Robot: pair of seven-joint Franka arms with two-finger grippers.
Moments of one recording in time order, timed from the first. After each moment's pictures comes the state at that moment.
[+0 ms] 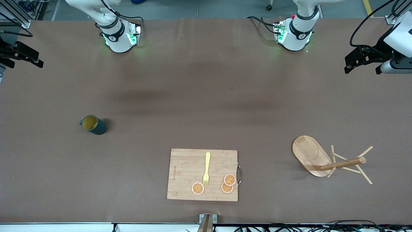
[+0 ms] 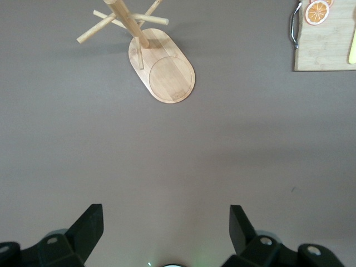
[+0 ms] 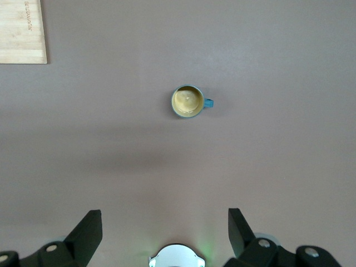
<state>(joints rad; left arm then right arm) -0.01 -0.07 -0.11 -1.56 0.00 1.49 -0.06 0.01 -0.10 -0.08 -1.57 0.02 1.38 -0.05</state>
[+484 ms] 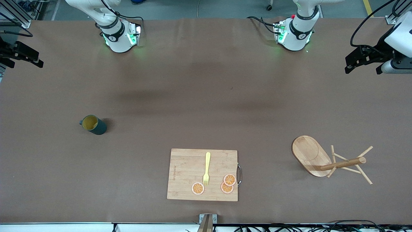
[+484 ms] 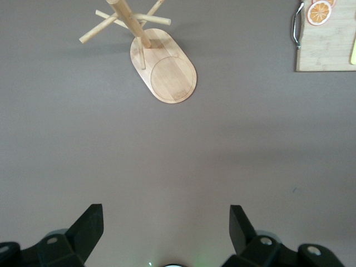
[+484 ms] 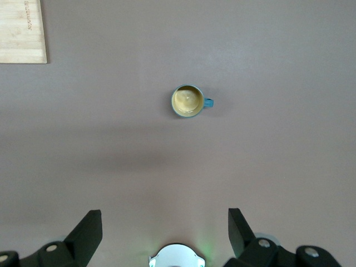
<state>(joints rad) -0.01 -0.07 -0.11 -1.56 0.01 1.49 -0.06 0.01 -0.10 -0.08 -1.57 0.02 1.38 -0.05</state>
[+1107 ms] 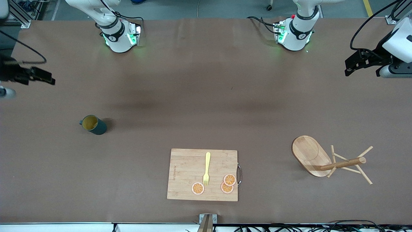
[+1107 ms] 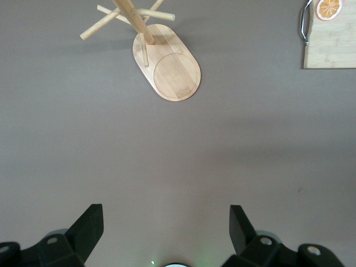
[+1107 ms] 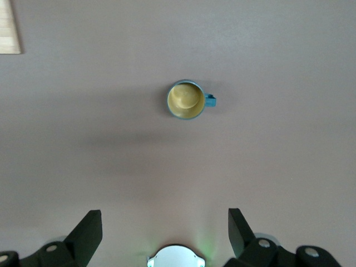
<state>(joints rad) -0.01 -0.06 -0.11 -1.57 0.02 1.50 -0.06 0.01 0.09 -0.08 -1.57 0.02 1.45 -0.05</state>
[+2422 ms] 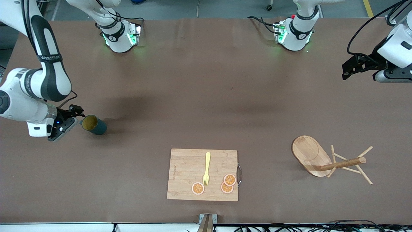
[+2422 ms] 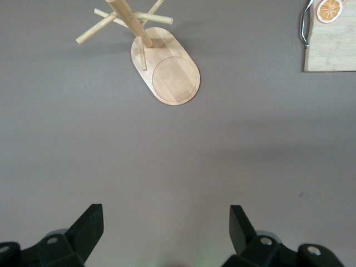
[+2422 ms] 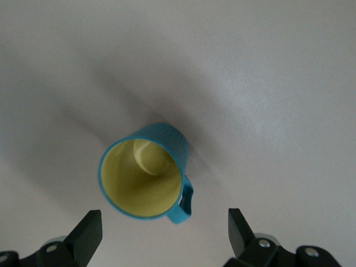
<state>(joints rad) -0.01 -0.05 -0.11 -1.59 0.02 1.53 -0.06 -0.05 0.30 -0.09 -2.00 0.02 2.18 -0.96</state>
